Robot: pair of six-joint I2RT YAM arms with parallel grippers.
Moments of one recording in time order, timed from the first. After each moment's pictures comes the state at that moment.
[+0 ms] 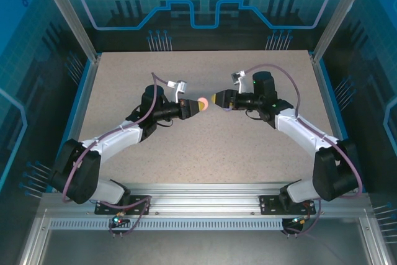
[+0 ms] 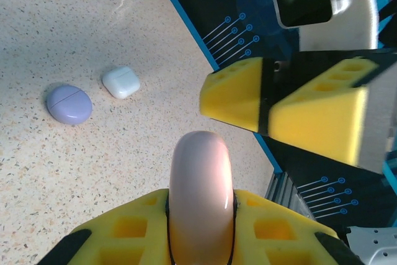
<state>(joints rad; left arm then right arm) -0.42 1.42 0.78 0.32 0.67 -0.66 0.37 1.42 0.98 -0.05 -0.72 0.57</state>
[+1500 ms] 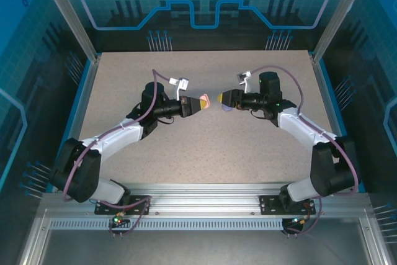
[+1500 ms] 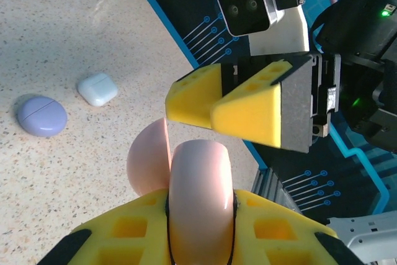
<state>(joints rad) -0.43 1.43 0.83 0.34 0.73 -0.67 0.28 1.46 0.94 0.00 -0.85 0.57</state>
